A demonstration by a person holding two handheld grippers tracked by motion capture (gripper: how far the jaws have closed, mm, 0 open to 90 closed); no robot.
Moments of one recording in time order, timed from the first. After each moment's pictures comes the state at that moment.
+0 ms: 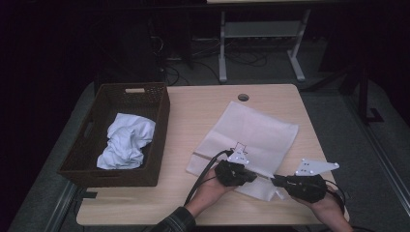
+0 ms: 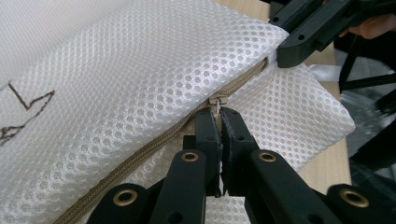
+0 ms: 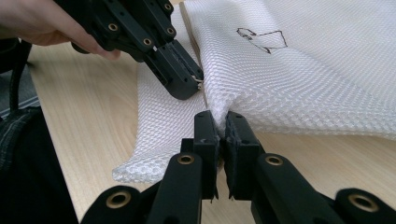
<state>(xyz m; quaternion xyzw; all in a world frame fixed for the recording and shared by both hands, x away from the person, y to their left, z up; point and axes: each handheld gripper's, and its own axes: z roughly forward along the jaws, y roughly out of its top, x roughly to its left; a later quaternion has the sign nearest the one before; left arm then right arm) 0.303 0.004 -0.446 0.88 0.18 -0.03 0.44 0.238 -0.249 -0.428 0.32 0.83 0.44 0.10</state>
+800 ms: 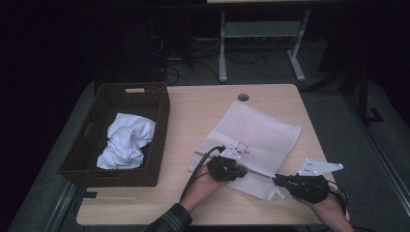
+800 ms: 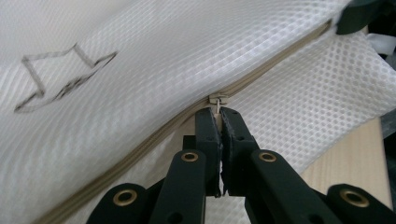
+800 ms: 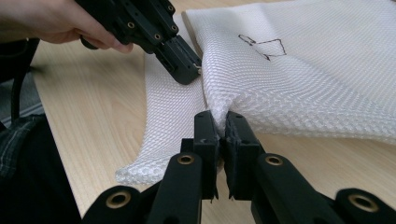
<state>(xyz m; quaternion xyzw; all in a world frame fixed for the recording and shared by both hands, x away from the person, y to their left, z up) 0.320 0.027 -0.449 0.88 0.21 -0.02 0.42 0.235 -0.254 -0.425 0.33 0.82 0.45 0.11</state>
